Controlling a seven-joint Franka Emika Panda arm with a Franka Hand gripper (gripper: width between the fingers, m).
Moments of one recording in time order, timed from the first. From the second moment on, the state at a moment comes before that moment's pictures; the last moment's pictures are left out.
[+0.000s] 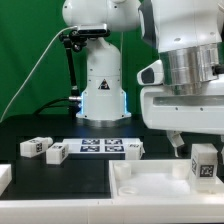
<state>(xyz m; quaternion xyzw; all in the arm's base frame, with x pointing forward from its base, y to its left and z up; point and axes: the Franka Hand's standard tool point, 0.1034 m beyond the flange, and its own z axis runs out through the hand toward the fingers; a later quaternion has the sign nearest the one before) 0.627 0.117 0.077 -0.92 0.39 0.00 0.09</state>
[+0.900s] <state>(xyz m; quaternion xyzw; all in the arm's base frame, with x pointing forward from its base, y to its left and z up) 0.632 0.120 0.071 -1.00 0.02 0.00 0.04</state>
